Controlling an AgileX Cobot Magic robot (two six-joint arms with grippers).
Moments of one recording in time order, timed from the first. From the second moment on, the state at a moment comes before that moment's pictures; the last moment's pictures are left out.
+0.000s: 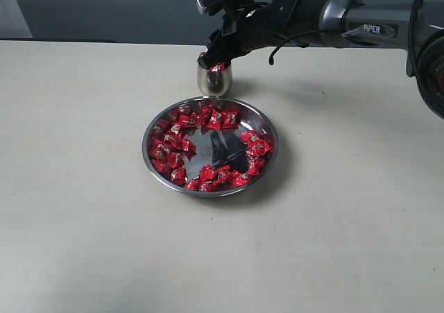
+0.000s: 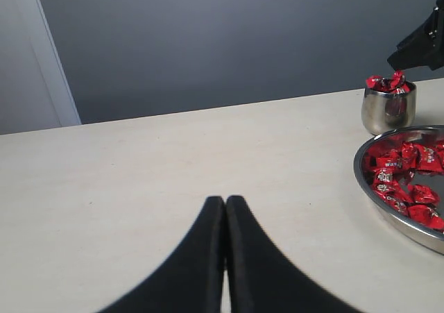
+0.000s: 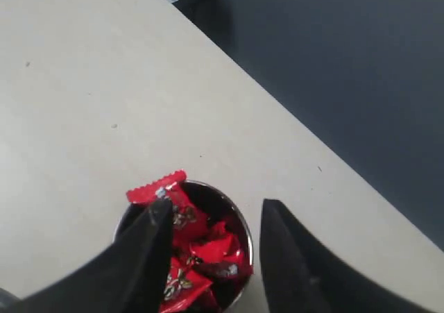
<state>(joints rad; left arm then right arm) -0.02 0.01 0.00 0.26 0.21 -0.20 0.43 2.30 -1.79 0.61 0.24 -0.96</state>
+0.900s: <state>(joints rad) -0.02 0.01 0.00 0.26 0.21 -0.20 0.43 2.18 -1.79 0.66 0.72 -0.96</state>
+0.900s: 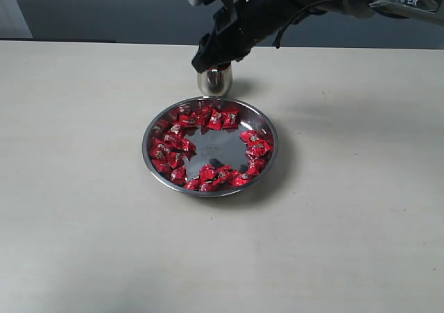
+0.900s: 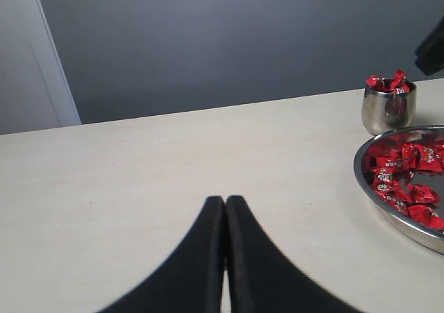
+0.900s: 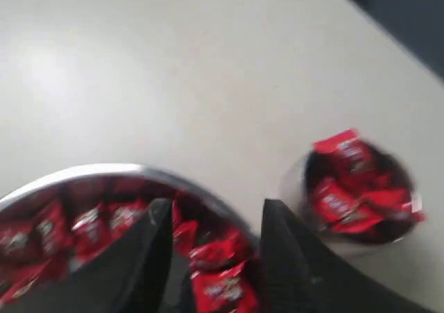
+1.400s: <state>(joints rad) -0.02 0.01 0.00 0.26 0.21 -0.20 0.46 2.18 -1.79 0.58 1.08 -0.96</state>
